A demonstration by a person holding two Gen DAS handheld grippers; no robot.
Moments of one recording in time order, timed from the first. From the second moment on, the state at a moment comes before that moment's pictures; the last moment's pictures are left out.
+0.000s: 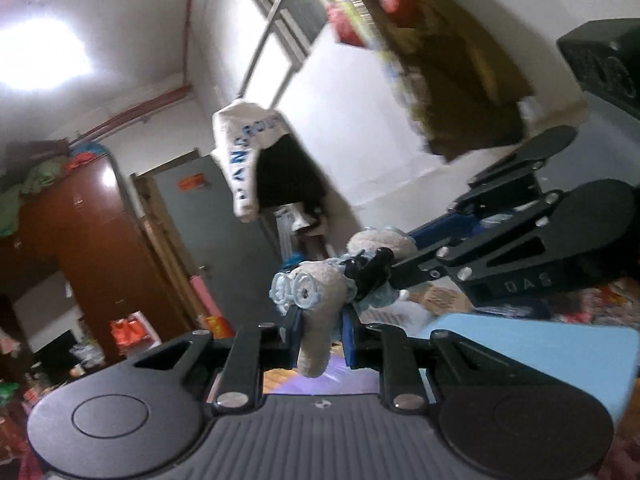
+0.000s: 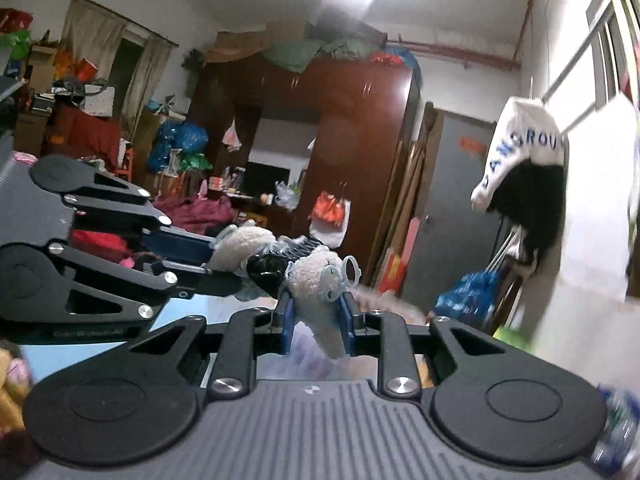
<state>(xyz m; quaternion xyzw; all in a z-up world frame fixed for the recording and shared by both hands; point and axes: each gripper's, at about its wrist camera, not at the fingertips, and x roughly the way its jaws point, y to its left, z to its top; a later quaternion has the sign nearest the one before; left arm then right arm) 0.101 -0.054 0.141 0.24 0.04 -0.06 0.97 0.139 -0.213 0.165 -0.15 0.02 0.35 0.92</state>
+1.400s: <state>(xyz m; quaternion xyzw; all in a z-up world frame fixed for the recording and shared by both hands) 0.077 0.037 0.026 0.10 0.12 -0.04 0.99 0.175 -0.268 0.051 0.03 0.16 0.37 0.91</state>
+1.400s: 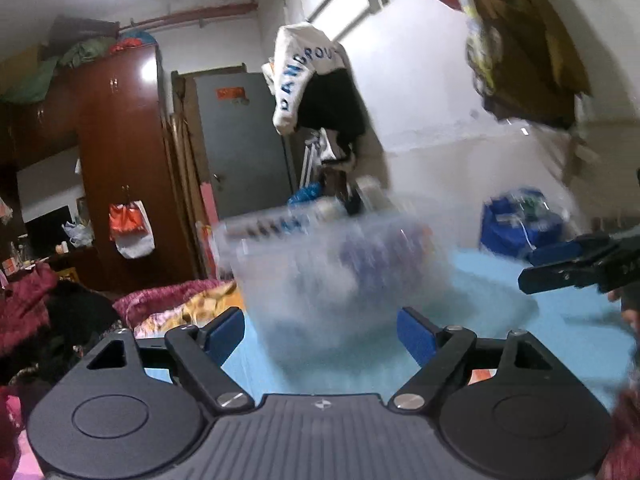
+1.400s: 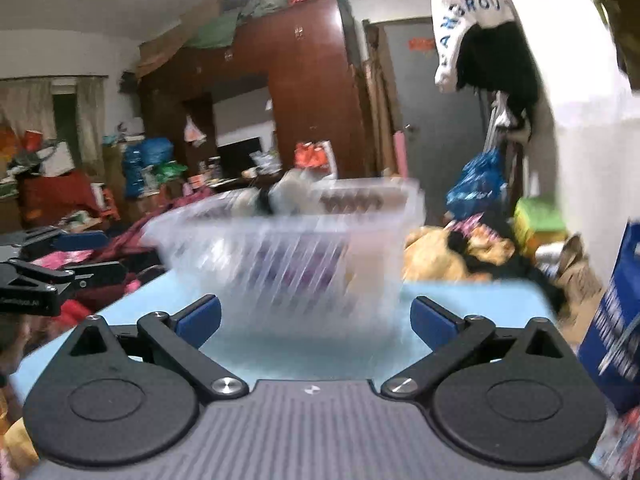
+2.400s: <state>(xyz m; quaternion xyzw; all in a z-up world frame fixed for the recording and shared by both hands) 0.036 0.026 -0.047 0.07 0.13 -0.12 0.98 0.115 -0.221 -0.008 -0.06 0.14 0.48 0.86</state>
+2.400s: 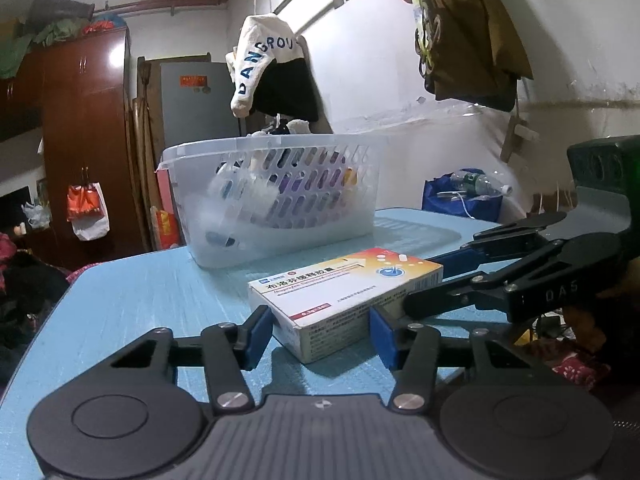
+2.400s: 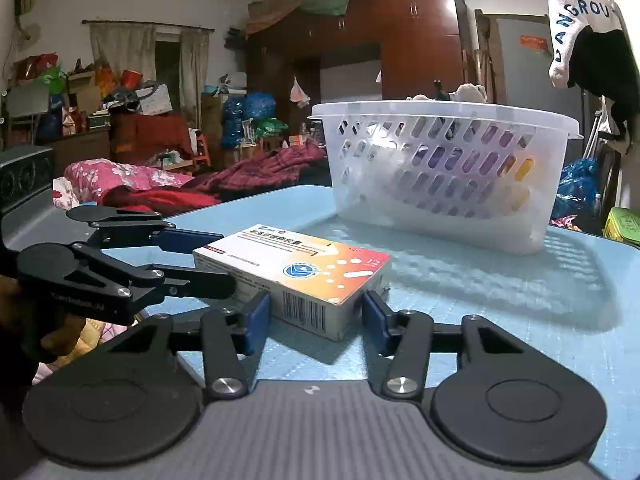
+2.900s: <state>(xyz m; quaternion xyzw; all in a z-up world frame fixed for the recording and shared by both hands) 0.029 0.027 -0.041 0.07 0.10 -0.12 0.99 0.108 -0.228 -0.002 -0.06 0.12 0.48 0.87</state>
